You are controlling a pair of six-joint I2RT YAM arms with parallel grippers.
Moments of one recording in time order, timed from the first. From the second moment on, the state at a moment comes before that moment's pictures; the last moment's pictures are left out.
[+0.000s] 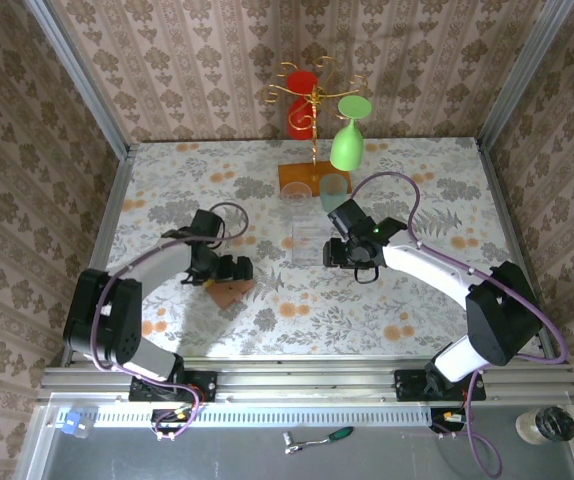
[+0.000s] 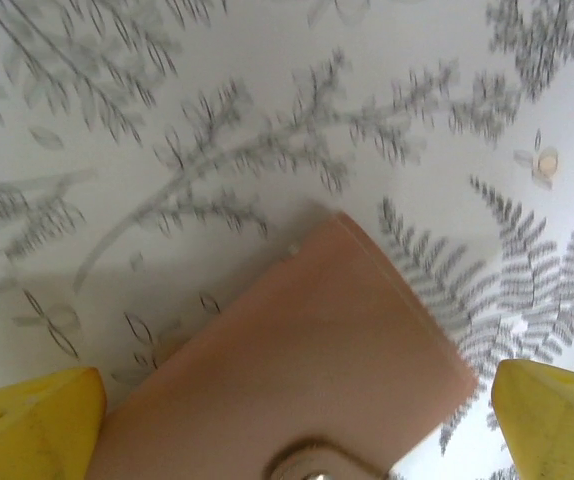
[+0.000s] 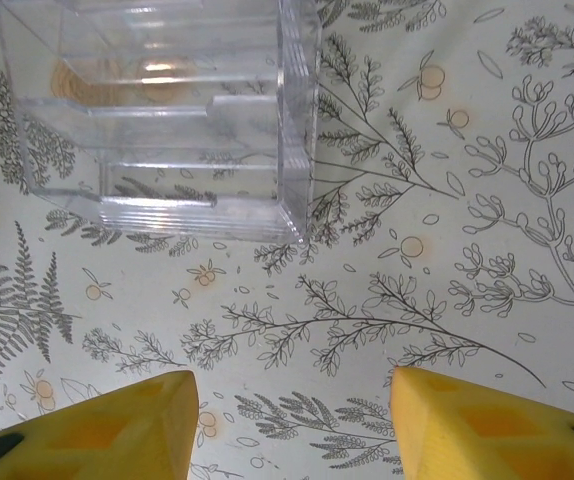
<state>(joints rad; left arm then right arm) -0.37 1.48 0.82 -0.64 0.21 -0.32 0.60 1.53 1.07 -0.67 0.05 0.63</state>
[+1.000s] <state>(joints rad) -0.71 1.62 0.98 -0.86 -0.11 -0.54 0.64 1.53 1.07 -0.66 0.04 0.63</state>
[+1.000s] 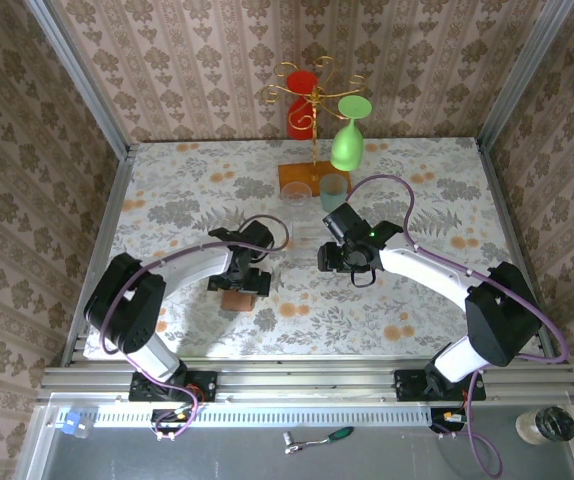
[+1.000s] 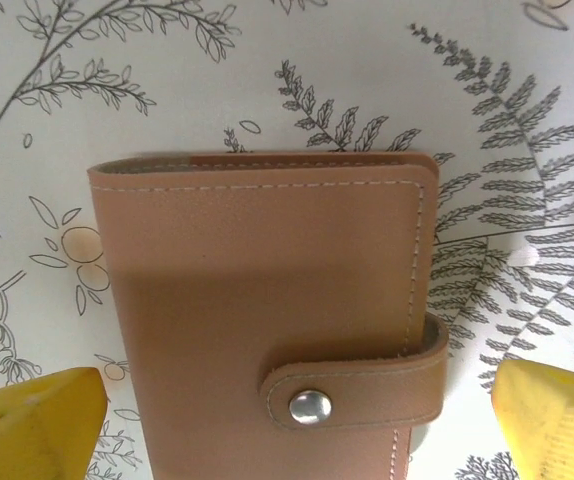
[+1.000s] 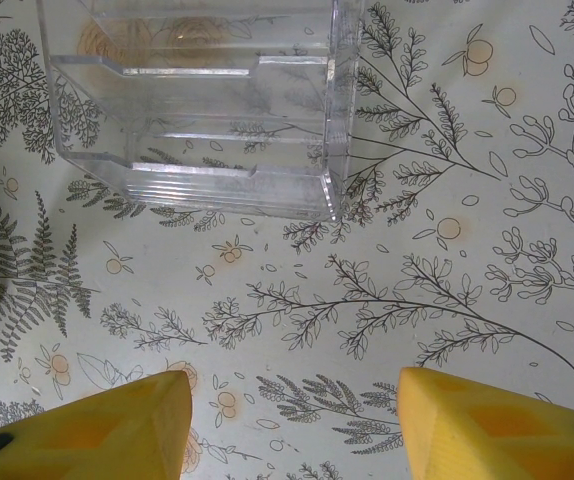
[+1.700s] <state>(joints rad) -0.63 1.61 0.90 -0.78 -0.03 -0.52 0.65 1.53 1.07 -0.66 0.04 0.63</state>
